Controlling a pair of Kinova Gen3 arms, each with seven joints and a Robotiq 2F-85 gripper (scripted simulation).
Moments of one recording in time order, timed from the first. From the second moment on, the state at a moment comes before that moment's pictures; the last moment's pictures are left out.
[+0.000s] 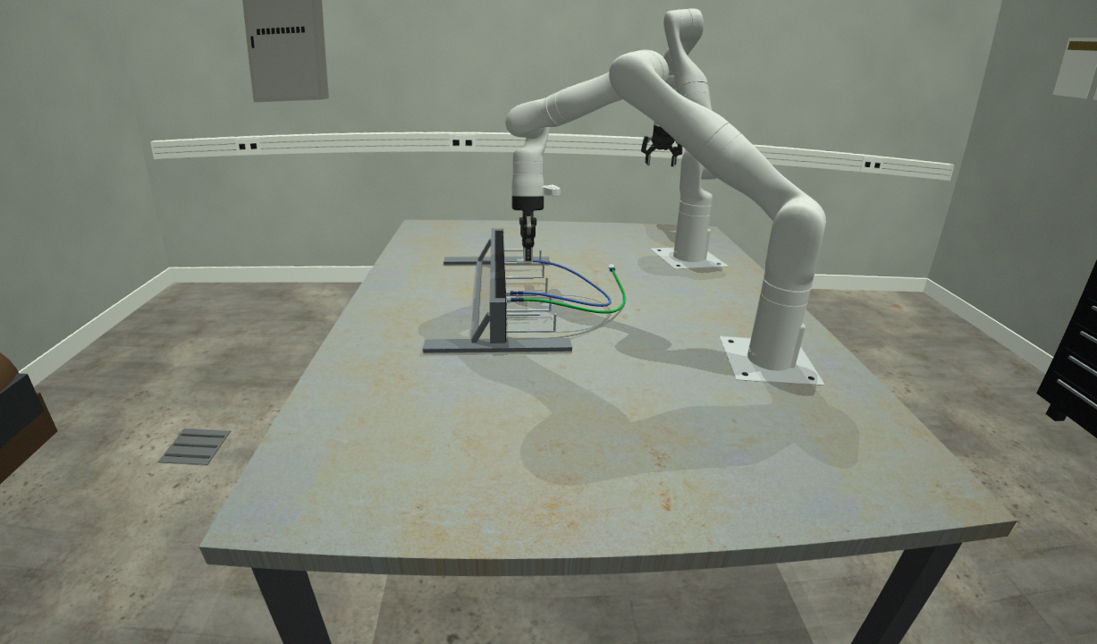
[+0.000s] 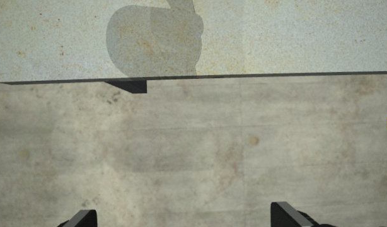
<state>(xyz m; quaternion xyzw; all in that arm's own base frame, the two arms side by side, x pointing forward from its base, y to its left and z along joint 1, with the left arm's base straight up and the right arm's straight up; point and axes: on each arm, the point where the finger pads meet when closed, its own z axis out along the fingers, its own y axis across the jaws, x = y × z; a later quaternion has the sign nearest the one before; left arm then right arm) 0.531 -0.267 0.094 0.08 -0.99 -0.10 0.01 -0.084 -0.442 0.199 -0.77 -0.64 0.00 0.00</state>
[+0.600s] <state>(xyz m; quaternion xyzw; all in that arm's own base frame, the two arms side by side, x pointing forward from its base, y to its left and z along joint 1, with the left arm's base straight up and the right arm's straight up) 0.547 -0.264 0.094 0.08 -0.99 -0.10 0.01 -0.084 -0.442 0.199 -0.77 -0.64 0.00 0.00</state>
